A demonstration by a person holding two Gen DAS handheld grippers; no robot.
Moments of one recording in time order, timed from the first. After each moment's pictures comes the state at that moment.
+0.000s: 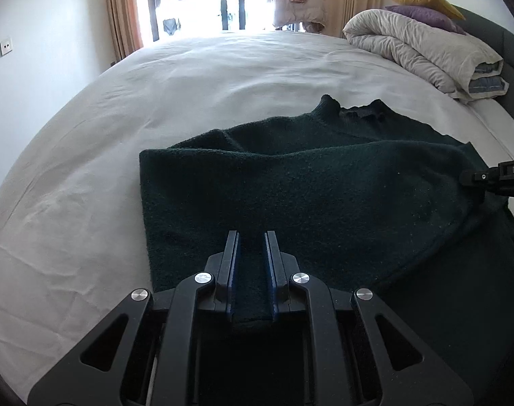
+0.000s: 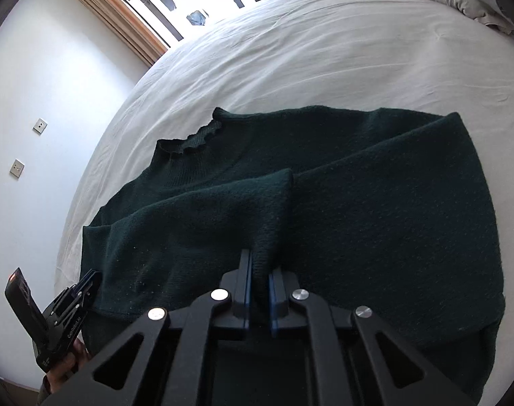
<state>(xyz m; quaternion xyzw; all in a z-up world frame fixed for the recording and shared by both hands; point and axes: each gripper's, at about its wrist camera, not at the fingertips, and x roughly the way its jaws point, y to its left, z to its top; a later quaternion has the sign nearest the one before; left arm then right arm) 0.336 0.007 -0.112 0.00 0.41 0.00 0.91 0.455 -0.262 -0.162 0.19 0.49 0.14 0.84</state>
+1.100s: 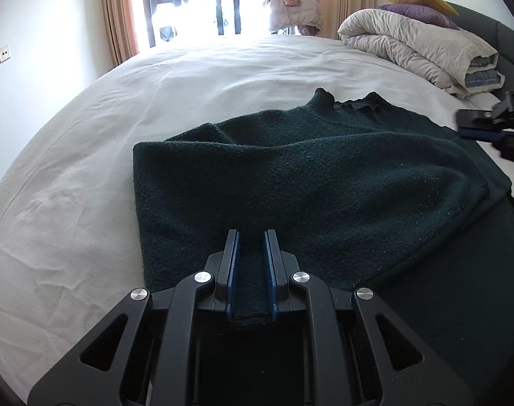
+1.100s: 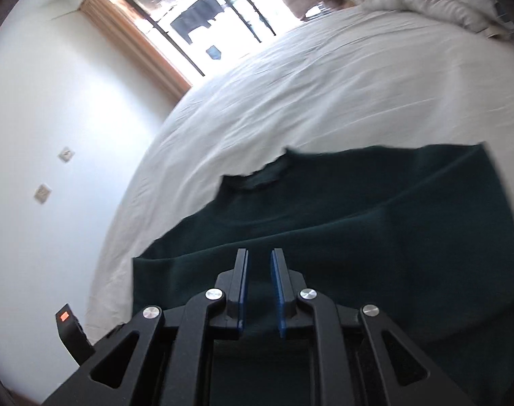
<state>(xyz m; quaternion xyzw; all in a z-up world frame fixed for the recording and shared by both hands) 0.343 -0.001 -0.129 0.02 0.39 0.00 0.92 0.444 -0.221 -0.127 0.25 0.42 0.19 0.85</state>
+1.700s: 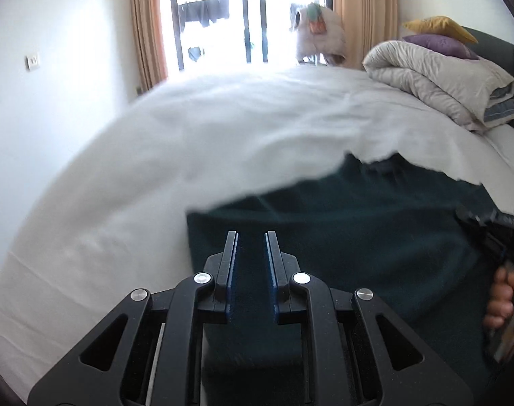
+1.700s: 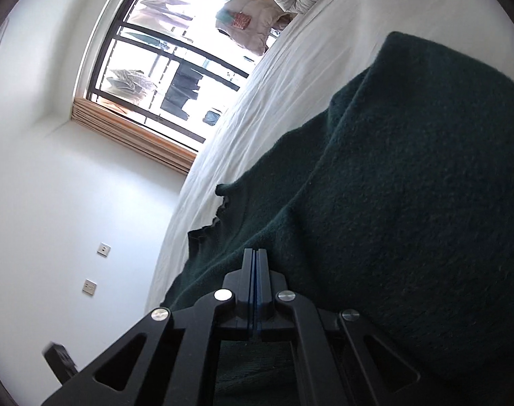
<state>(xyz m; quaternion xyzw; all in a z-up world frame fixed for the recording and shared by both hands) 0.360 0.015 -0.070 0.02 0.34 0.06 0.94 0.428 -0.287 -0.226 0.46 0.30 0.16 0.82</state>
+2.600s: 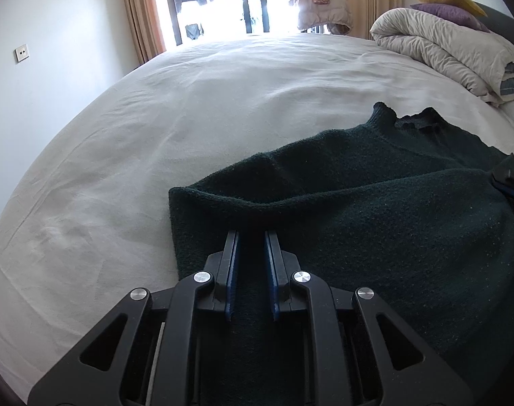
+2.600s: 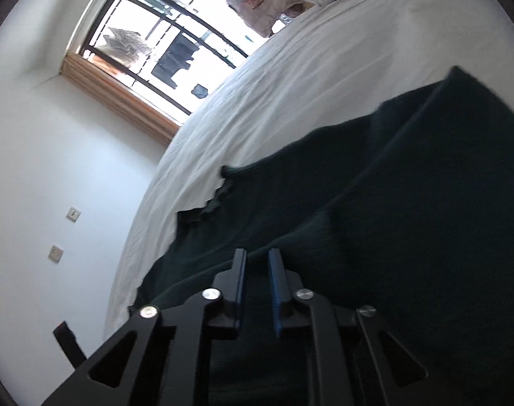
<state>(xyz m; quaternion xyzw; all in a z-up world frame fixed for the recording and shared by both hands) 0.386 0.023 -0.132 0.02 0.40 0.07 0.92 0.450 -0.283 -0.207 0.37 0.36 0.12 0.85</state>
